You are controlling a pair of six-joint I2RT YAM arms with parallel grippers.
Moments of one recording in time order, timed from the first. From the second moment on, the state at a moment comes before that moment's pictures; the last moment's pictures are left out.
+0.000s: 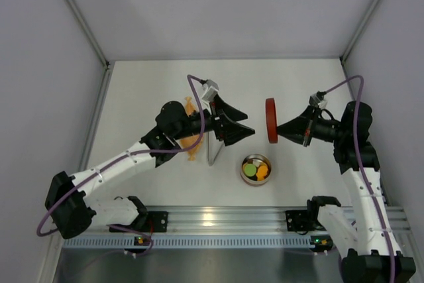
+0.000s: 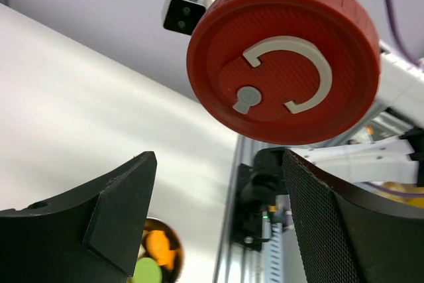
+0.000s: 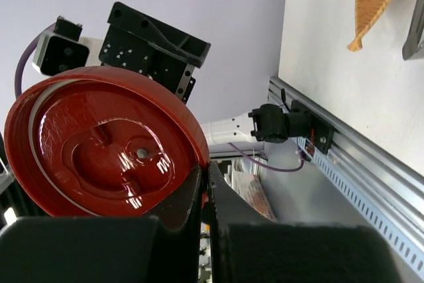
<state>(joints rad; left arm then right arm) -0.83 1.22 0.94 0.44 0.53 -0.55 -0.04 0.77 0.81 -0.33 -1.17 1.22</state>
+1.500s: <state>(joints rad) -0.96 1.42 0.80 1.11 0.50 -0.10 -0.03 0.79 0.91 -0.66 -1.11 1.15</state>
